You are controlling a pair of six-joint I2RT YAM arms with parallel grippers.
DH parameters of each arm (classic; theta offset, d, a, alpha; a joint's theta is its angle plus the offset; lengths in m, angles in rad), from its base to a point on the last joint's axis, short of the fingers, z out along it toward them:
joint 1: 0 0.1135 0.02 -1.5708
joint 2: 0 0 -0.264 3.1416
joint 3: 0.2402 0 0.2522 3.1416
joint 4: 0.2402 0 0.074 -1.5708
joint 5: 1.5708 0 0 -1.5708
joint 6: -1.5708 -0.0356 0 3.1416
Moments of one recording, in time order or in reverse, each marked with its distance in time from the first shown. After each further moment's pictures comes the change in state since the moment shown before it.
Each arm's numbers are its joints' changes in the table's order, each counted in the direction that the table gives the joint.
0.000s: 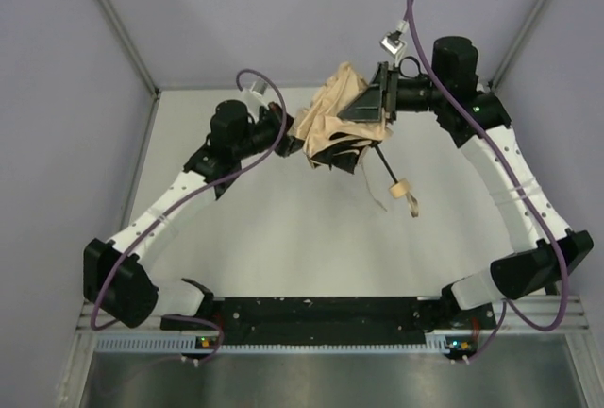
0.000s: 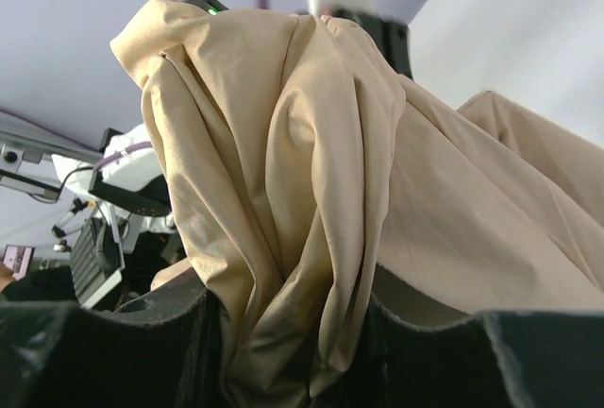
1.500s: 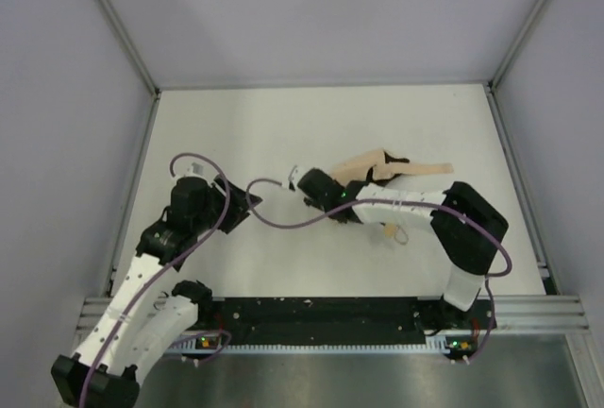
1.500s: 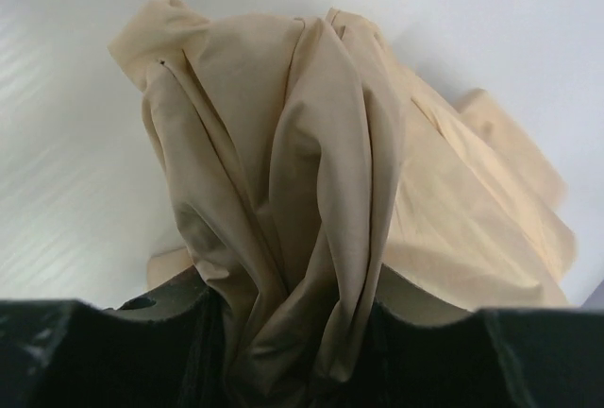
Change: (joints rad) left arm 0.169 -0.575 -0.390 0.618 -0.378 -0.121; right arm 0.546 0.304 -0.489 -0.145 1.458 0.989
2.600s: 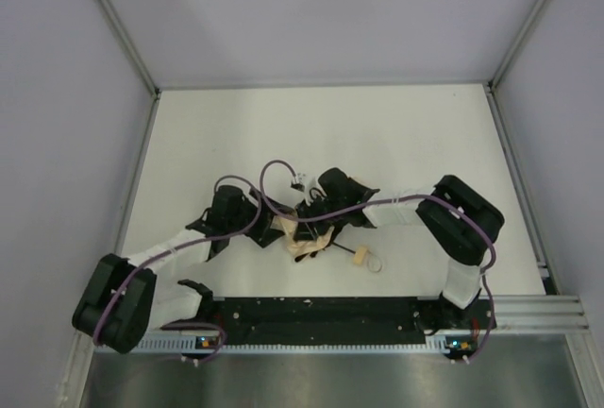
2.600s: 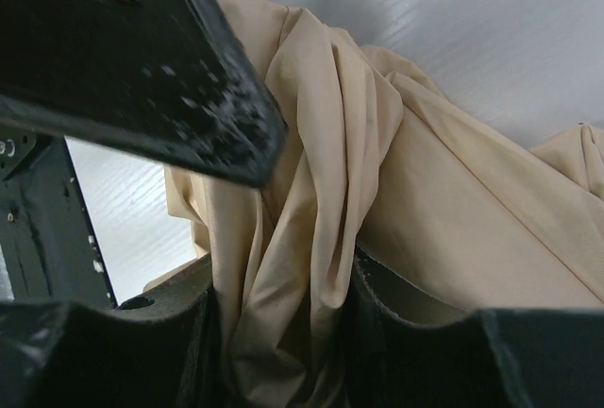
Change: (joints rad) left arm -0.064 0.375 -0.355 -0.639 0.211 0.397; right arm -0.055 0.052 -0.335 -0.560 -0.974 -0.493
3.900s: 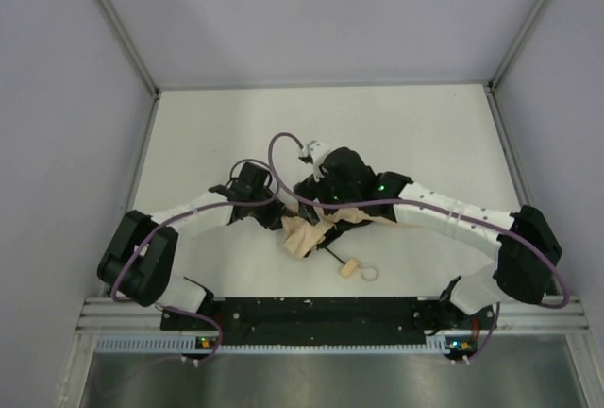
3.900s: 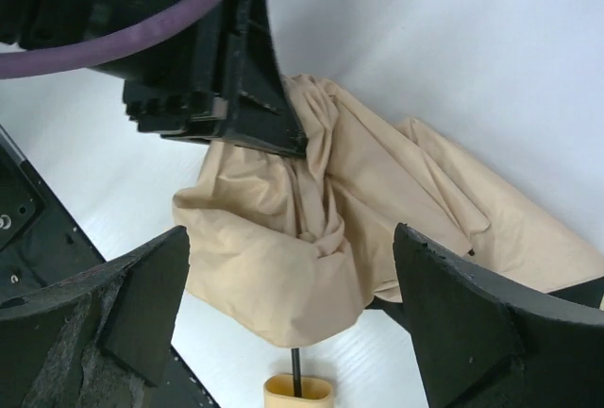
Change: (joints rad) left arm -0.095 0.335 0.357 0.332 -0.123 -0.152; right arm 0.038 -0.336 0.209 0.511 0.421 -0.011
